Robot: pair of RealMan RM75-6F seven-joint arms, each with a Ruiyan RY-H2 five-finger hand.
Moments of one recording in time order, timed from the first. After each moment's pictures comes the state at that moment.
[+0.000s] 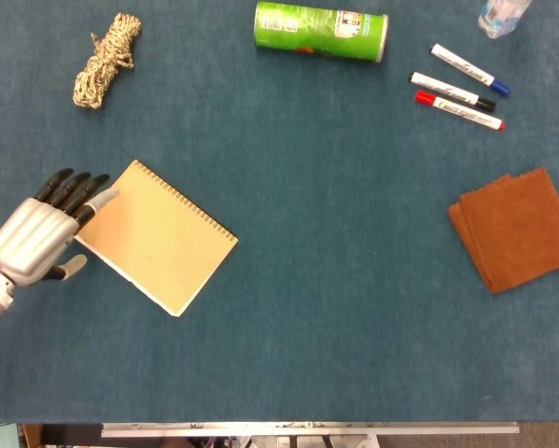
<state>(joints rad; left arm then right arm) -0.38 -1.34 0.10 -1.14 1.79 1.18 -0.21 0.03 -1.03 0.10 -1.64 -1.52 1.59 0.04</state>
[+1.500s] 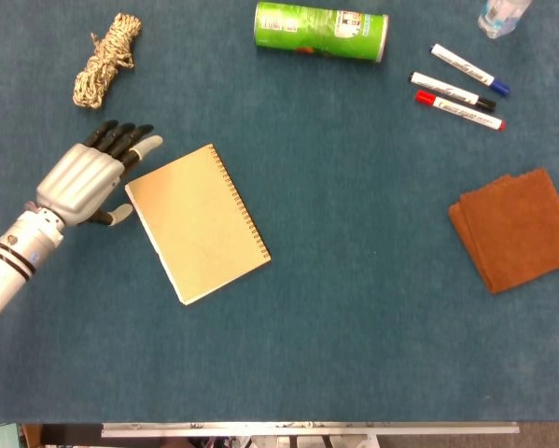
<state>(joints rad) -0.59 -1.46 0.06 -1.04 1.66 1.04 -0.32 0.00 -1.04 0.09 -1.58 -1.50 1.60 0.09</state>
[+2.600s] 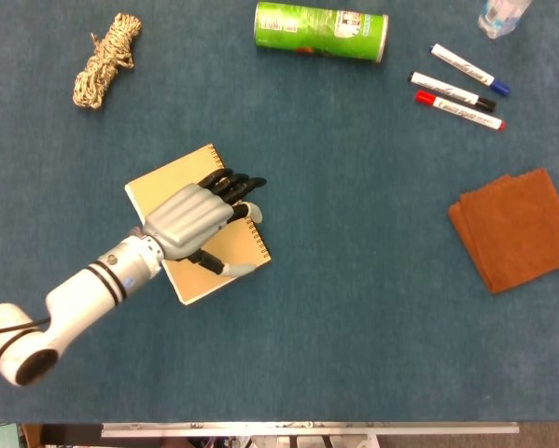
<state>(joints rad) -0.74 -1.41 0.00 -1.56 1.49 0.79 -0.02 0.01 -1.07 0.09 -1.52 -1.50 1.58 0.16</state>
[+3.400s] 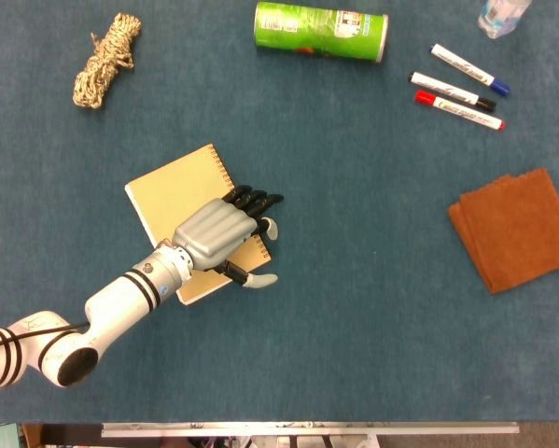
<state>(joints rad) -0.76 -1.56 0.00 -1.49 1.34 0.73 0.13 0.00 -1.07 0.09 -1.48 -1.49 1.58 0.20</state>
